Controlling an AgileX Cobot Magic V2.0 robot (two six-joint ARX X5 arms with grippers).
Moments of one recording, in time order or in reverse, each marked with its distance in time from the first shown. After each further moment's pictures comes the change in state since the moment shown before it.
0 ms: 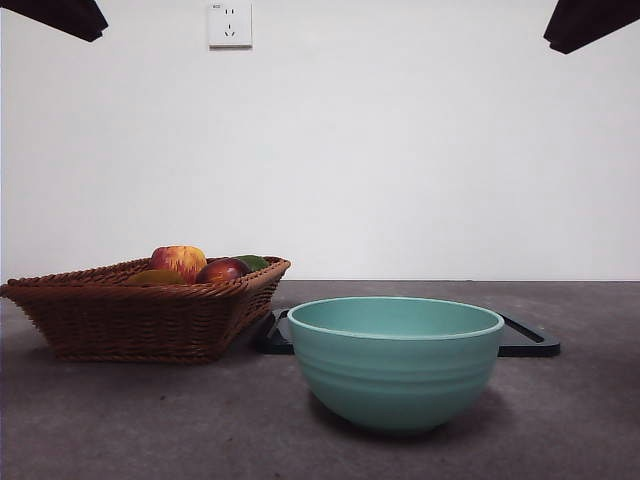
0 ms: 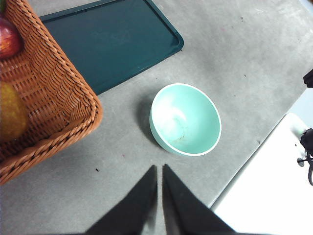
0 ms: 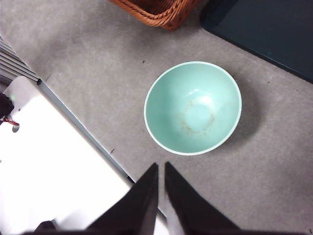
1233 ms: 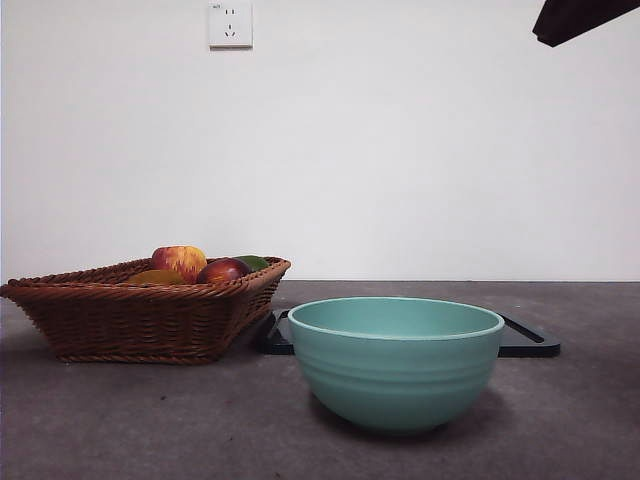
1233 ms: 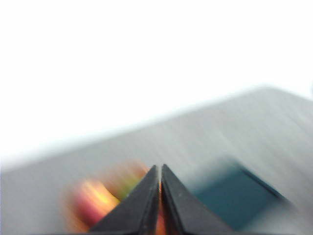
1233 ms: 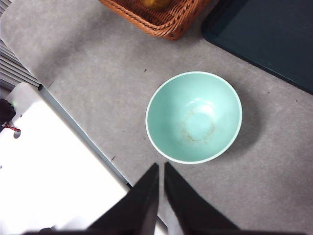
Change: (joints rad) left arm 0.236 -0.283 -0.100 0.583 -0.196 0.090; right arm 0.000 0.000 0.000 0.026 0.000 -0.001
